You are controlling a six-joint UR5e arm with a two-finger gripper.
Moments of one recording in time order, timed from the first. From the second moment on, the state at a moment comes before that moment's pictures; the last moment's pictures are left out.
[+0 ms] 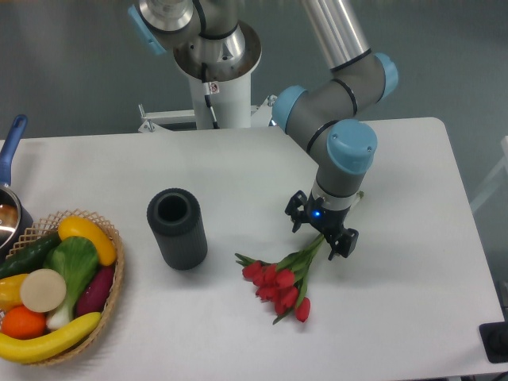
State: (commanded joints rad) arm 2.63 -2.02 -1.81 -0.82 1.40 1.35
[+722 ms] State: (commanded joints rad) arm 2.62 -2.05 -1.80 -0.80 1.40 1.35
